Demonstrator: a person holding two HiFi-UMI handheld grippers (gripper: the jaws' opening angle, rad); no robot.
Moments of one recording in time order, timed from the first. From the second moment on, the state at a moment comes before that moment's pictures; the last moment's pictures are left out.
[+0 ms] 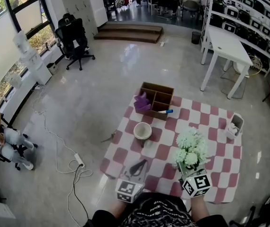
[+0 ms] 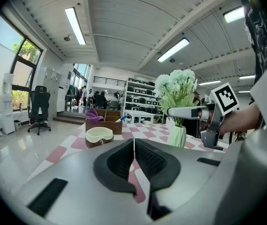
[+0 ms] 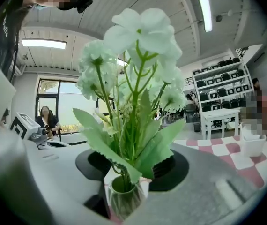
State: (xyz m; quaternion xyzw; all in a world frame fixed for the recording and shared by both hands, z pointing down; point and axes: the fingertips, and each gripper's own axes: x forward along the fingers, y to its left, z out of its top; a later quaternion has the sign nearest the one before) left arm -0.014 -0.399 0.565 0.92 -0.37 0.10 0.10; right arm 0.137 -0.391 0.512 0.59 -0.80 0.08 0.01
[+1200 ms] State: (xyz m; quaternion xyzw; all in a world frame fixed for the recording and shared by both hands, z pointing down) left arm -0.007 -0.391 0.567 0.93 -0.34 0.09 0.10; right arm 0.138 -0.381 0.400 0.59 -0.80 0.01 -0.07
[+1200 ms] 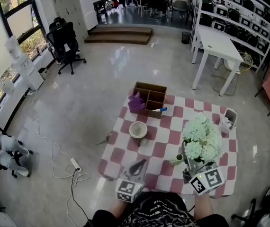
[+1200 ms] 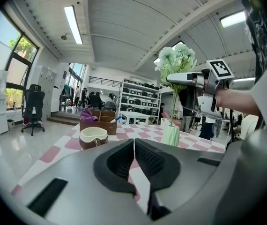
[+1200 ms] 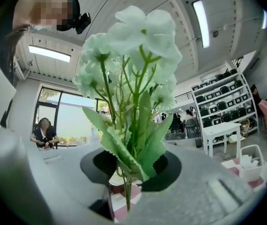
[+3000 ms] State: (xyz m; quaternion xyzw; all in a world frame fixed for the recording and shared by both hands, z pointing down) left arm 0.054 -0.377 0.572 0.95 -0.29 0.10 0.10; right arm 0.272 -0.315 0.458 0.69 -0.70 0.17 -0.03
